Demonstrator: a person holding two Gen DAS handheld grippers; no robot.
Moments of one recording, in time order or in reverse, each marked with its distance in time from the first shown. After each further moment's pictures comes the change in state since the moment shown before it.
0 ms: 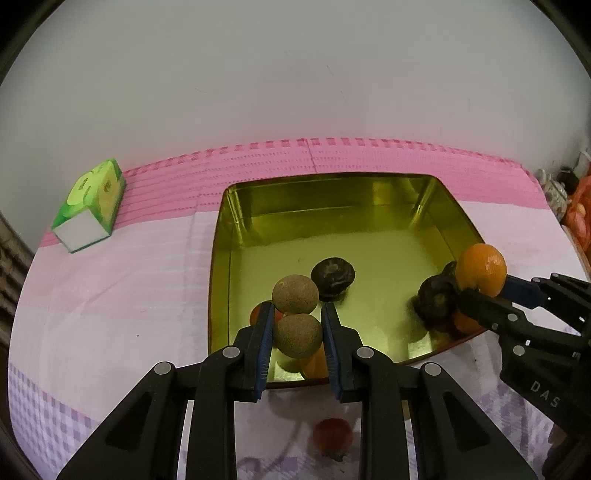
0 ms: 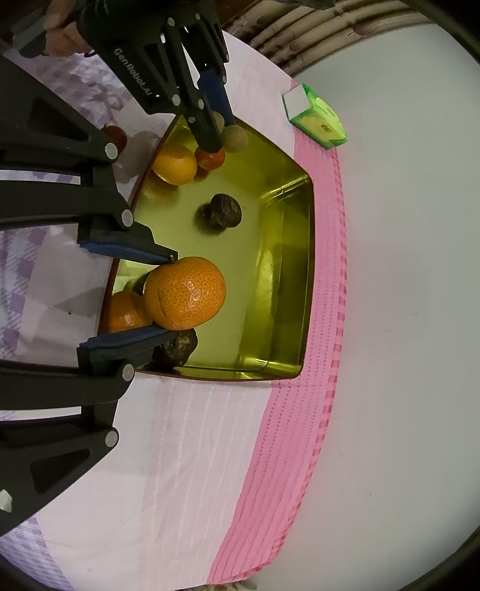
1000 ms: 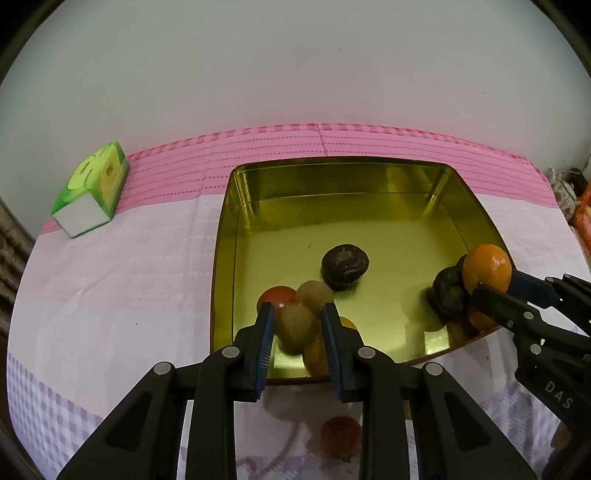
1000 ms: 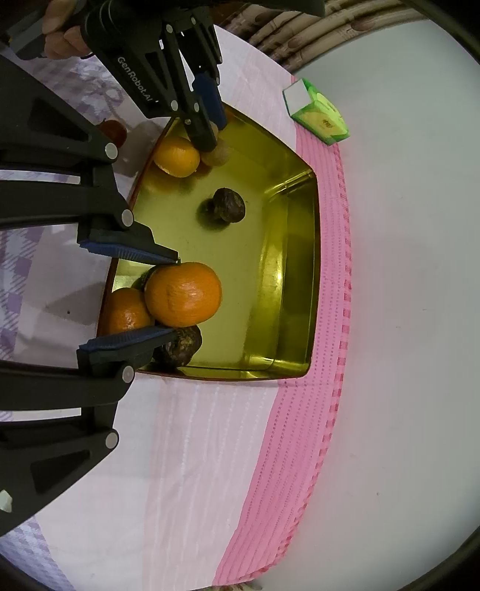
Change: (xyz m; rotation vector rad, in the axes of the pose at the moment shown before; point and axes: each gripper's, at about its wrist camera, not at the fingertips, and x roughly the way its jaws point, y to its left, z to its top) left arm 0.009 0.007 0.000 -0.026 0.044 0.014; right arm 0.002 -0.003 0.001 0.007 0.002 -0.002
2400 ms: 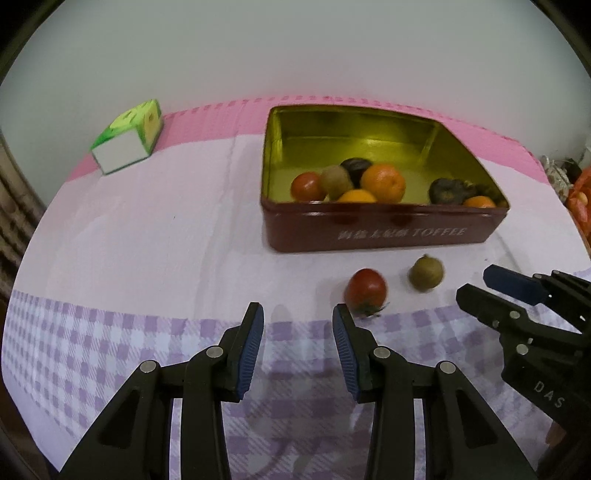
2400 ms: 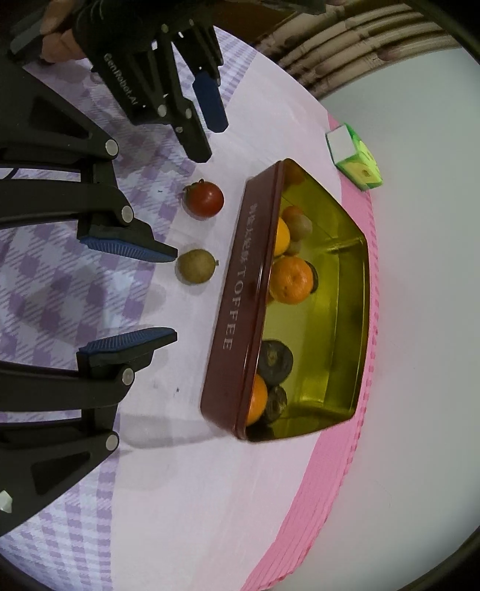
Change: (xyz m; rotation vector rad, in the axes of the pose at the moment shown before) left arm -0.040 0.023 -0.096 -0.042 0.015 0.015; right arm -0.020 0.052 -0.072 -0.054 0.028 0.070
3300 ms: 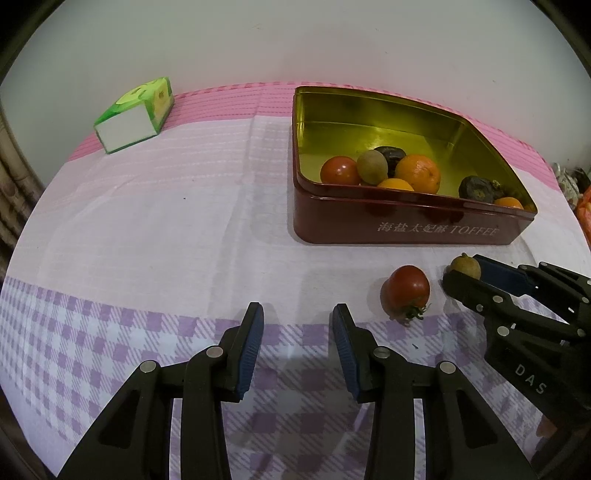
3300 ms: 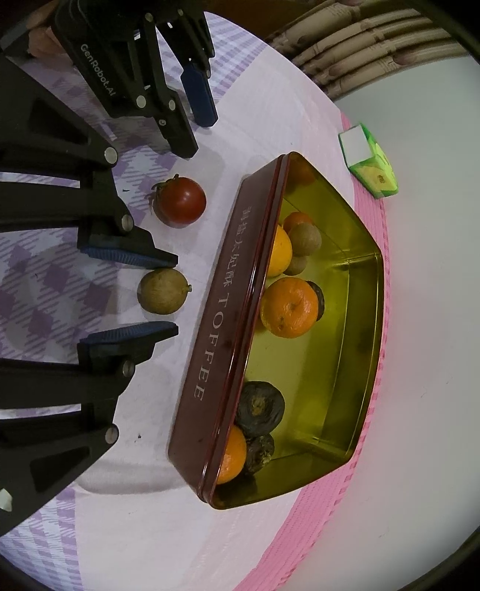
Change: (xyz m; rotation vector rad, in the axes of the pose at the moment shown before) left arm 0.021 0.023 -0.002 -0.037 0.029 -0.006; right arm 0.033 0.013 0.013 -0.044 0.014 0.005
